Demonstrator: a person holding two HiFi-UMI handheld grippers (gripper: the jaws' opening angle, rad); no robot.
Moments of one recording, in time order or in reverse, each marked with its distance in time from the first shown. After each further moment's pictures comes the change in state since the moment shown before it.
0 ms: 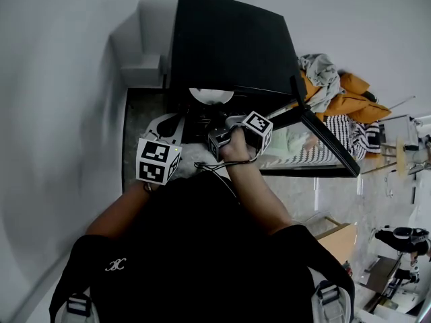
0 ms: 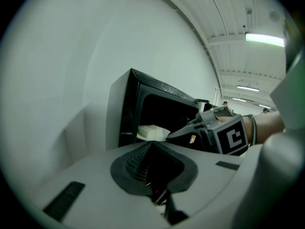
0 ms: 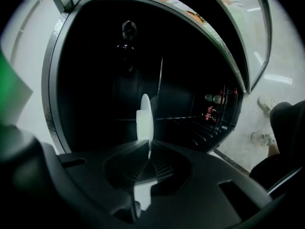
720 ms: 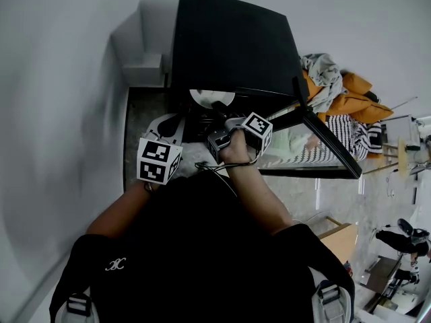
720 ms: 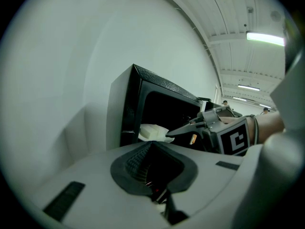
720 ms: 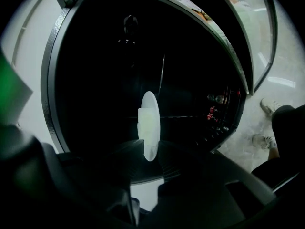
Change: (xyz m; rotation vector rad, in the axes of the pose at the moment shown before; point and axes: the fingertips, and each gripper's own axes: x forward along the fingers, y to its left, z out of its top) left arm 0.005 0.005 -0.003 0.000 0.016 0.002; right arm 0.005 -0.001 -0.004 -0.037 0.021 0.021
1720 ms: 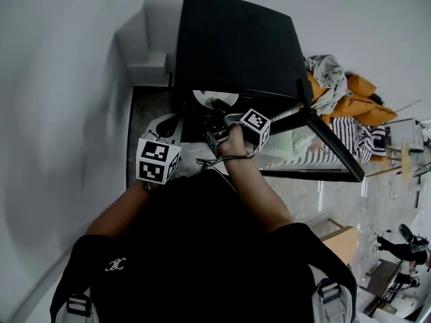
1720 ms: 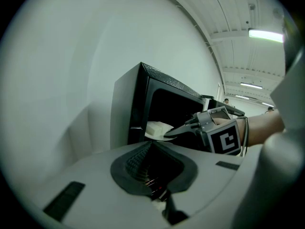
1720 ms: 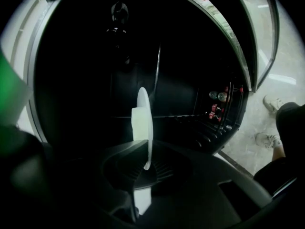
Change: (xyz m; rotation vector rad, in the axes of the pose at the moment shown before) left arm -0.005 0.013 -0.005 0.001 0.023 0.029; right arm 0.024 -0.004 0.000 0.022 0.012 0.010
